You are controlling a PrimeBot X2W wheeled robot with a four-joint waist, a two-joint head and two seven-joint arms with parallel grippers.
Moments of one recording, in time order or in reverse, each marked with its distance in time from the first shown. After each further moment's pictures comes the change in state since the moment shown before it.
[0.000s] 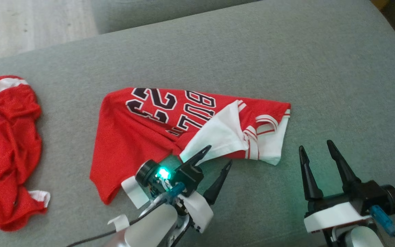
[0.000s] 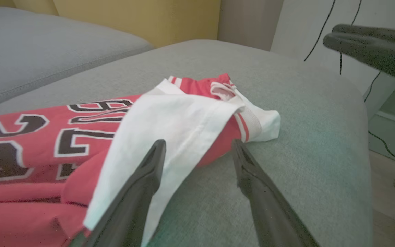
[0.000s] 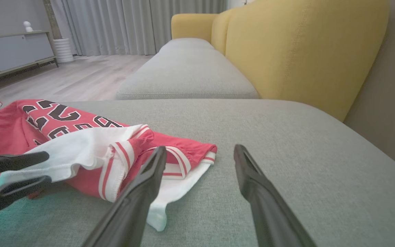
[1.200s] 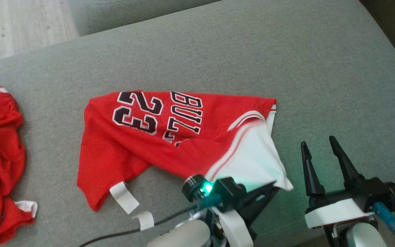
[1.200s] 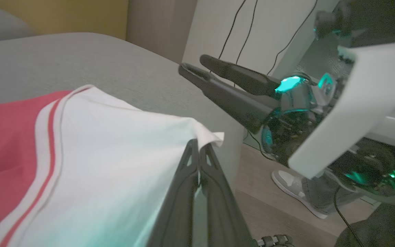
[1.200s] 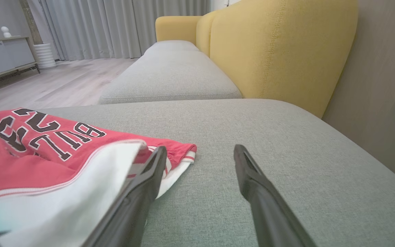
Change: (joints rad) left arm -0.002 -0.004 -0.193 -0.268 -0.233 -0.091 0.147; right arm -0.014 0.000 -0.005 -0.004 0.021 0.000 0.000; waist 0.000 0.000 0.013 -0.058
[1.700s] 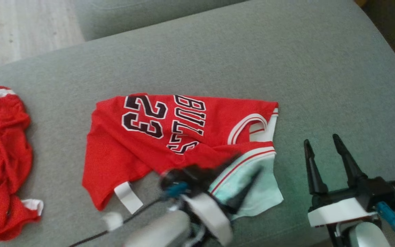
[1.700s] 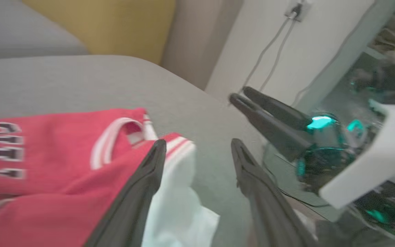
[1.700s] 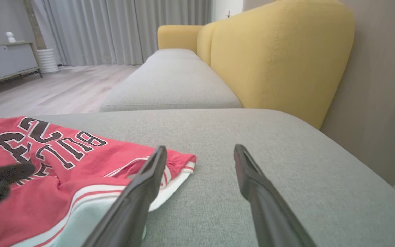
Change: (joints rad) left arm 0.017 0.044 0.052 -0.028 -0.116 0.028 -0.094; right arm 0.001 0.000 -0.010 -0.015 -0.015 0.000 0.000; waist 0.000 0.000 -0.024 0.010
